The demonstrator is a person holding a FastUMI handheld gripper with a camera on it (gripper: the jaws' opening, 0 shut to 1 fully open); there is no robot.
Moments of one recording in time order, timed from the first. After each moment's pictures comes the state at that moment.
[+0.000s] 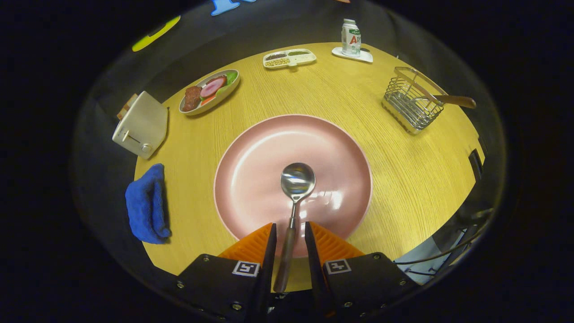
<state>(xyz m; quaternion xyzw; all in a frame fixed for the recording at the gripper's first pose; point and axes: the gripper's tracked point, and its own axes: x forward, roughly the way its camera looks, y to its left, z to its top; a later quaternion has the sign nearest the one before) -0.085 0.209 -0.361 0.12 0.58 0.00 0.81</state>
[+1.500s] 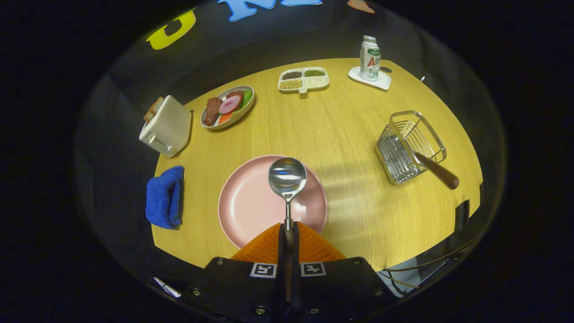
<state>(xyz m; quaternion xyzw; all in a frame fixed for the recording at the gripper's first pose) -0.041 0.126 -0.273 0.09 0.56 0.11 0.82</state>
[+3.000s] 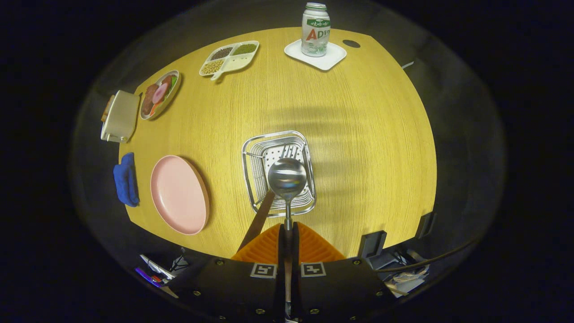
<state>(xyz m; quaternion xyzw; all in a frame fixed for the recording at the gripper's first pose) 0.013 -0.070 -0.286 0.00 0.73 0.06 0.68</state>
